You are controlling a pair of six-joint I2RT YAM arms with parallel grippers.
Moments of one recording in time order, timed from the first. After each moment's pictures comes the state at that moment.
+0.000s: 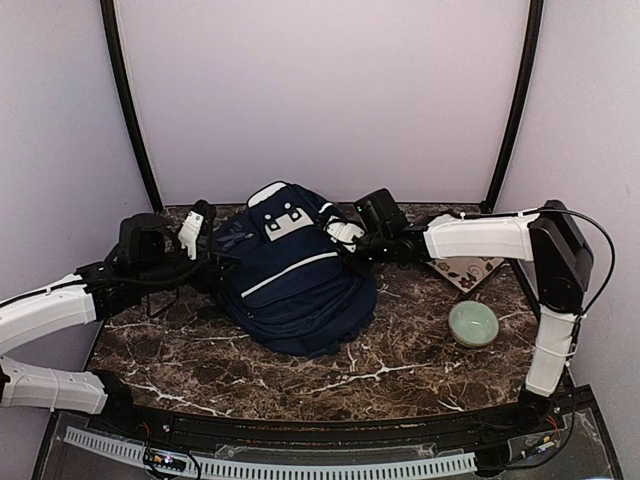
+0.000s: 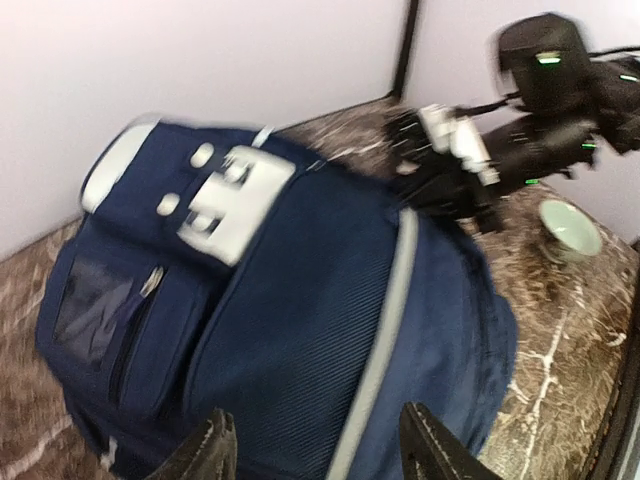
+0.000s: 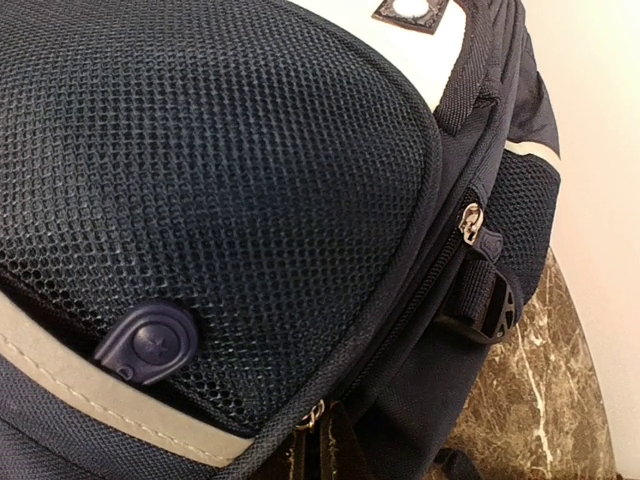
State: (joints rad) left arm -0.64 0.98 0.67 -0.05 0.11 -0.04; right arm 0.78 1.89 1.36 -0.19 0.05 -0.46
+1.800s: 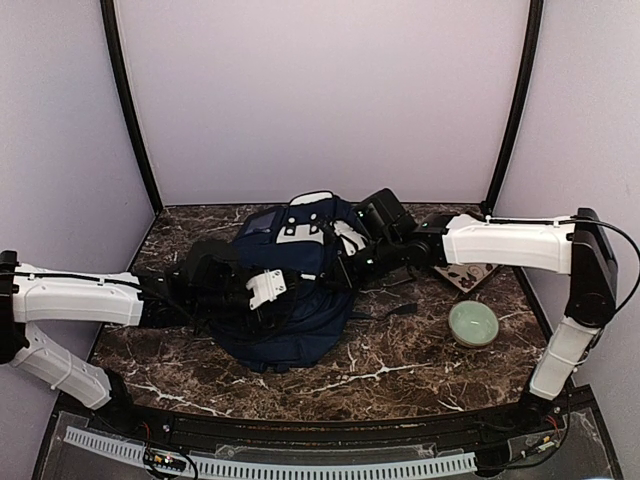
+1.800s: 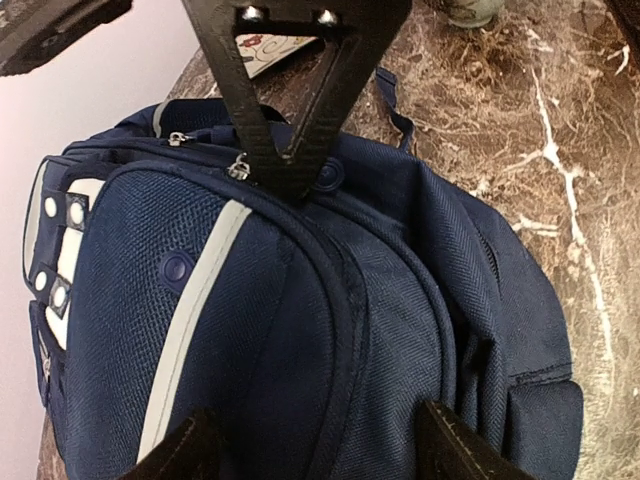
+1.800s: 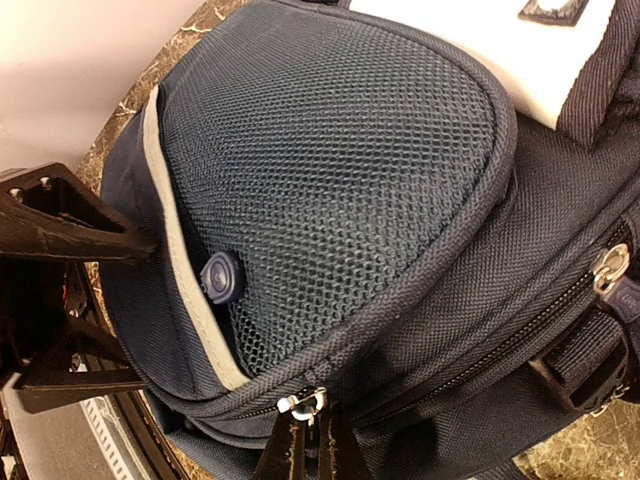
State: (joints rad) left arm -0.93 1.31 0.75 -0.04 -0.04 0.53; right arm 0.88 1.73 1.31 -0.37 -0.28 0.32
